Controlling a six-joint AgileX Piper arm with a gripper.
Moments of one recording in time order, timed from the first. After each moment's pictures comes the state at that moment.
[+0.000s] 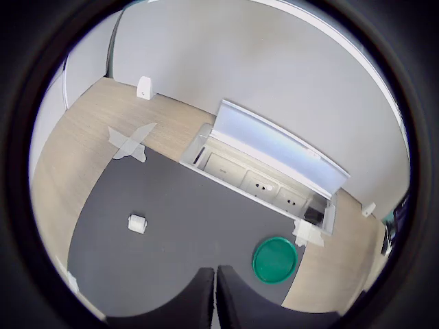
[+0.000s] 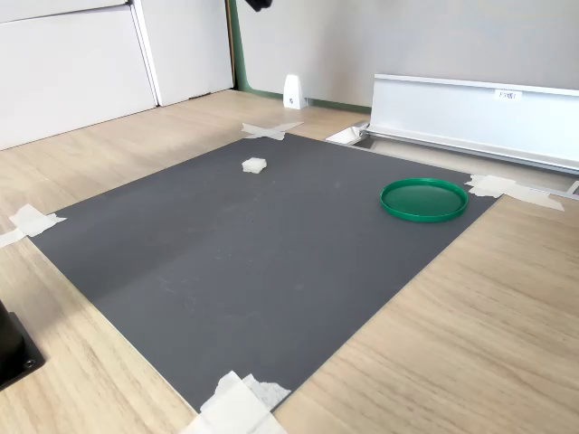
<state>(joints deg) -4.8 70.9 -64.0 6.1 46.4 -34.2</state>
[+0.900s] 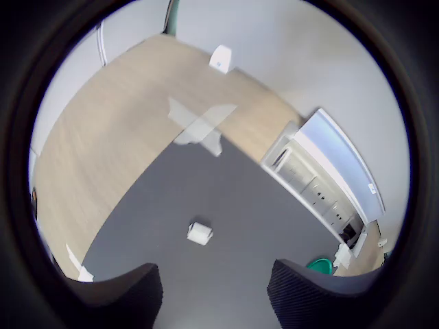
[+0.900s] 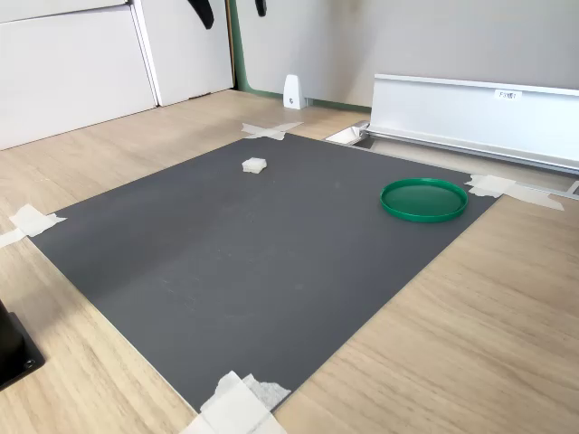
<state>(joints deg) 13.9 88.0 -80.8 -0.8 61.7 -25.2</state>
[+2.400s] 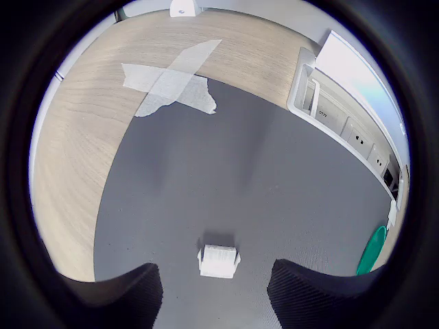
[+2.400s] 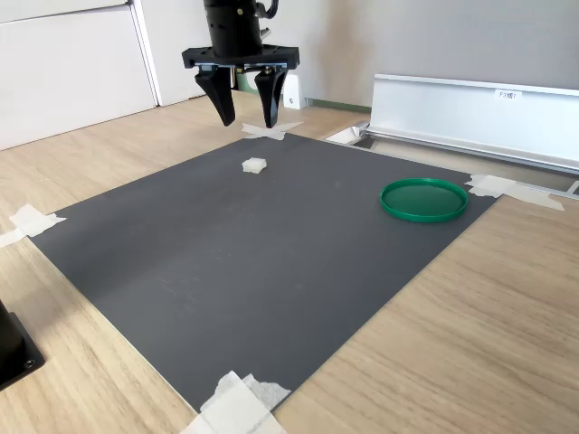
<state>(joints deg) 14.3 103.9 -77.6 0.8 52.2 -8.4</state>
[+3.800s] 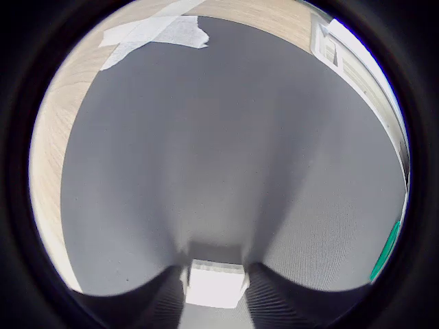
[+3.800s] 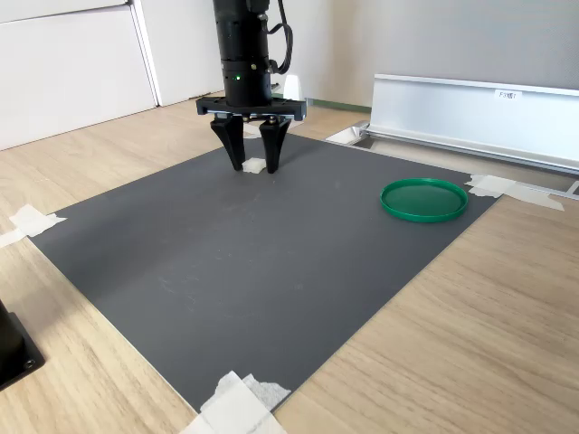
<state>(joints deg) 14.3 112.0 -77.4 -0.3 50.7 -8.3</state>
